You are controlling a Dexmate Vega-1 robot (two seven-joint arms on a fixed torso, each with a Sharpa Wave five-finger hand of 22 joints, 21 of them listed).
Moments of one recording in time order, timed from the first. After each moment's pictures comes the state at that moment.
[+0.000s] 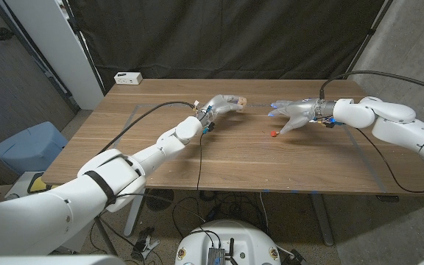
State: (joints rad) left arm 0.34 0.18 0.81 -0.63 -0.06 -0.55 0.05; left_hand 0.91 0.04 0.27 -0.14 0.20 0.79 -0.22 0.20 0.20 0.71 -0.21 0.20 0.38 0.33 -0.04 0.20 0.18 0.03 0.15 0.19 0.17; right arm -0.61 -1.05 -0.59 -1.58 -0.52 0.34 0.35; right_hand 0.74 -0.05 0.22 -0.15 0.19 0.10 -0.21 0.21 0.22 -0.17 -0.01 0.18 0.19 -0.17 0.06 0.19 0.20 0.01 0.07 0.18 0.17
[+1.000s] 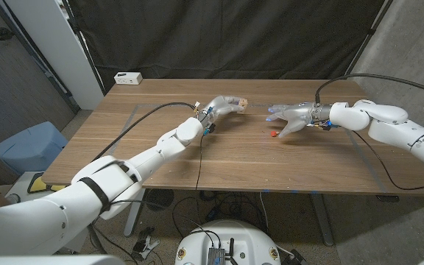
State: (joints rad) left arm 0.39 0.23 0.80 -0.77 -0.05 -0.47 0.07; left_hand 0.91 0.05 0.27 -0.14 0.20 0.79 -0.22 0.20 0.19 0.71 -0.21 0.20 0.38 0.33 -0.04 0.20 0.18 0.03 0.15 0.19 0.17; right arm -0.56 -1.00 -0.65 -1.46 -0.57 0.44 0.30; right_hand 0.74 -0.05 0.22 -0.15 0.19 0.11 -0.22 0.22 0.23 -0.17 -0.01 0.18 0.19 -0.17 0.06 0.19 0.20 0.03 0.05 0.19 0.17
